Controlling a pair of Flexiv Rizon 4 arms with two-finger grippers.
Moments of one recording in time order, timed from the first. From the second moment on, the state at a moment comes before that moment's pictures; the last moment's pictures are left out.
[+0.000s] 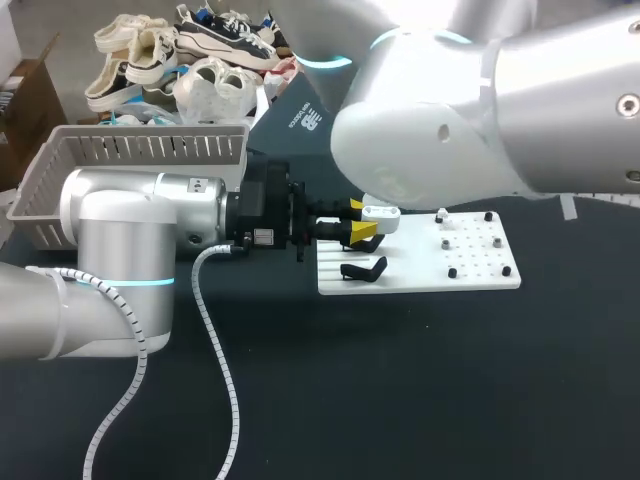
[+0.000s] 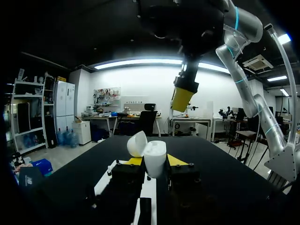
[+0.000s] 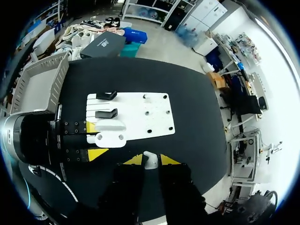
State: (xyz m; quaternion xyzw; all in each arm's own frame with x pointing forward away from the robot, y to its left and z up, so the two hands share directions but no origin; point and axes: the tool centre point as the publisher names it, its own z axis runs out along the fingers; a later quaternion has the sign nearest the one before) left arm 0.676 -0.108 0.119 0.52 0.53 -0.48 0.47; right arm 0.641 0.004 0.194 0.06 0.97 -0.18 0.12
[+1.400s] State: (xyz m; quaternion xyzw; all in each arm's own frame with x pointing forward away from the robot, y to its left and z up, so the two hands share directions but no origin) left arm 0.676 -0.108 0.119 0.52 0.53 -0.48 0.47; right arm 0.649 0.029 0.200 0.21 0.95 -0.20 0.09
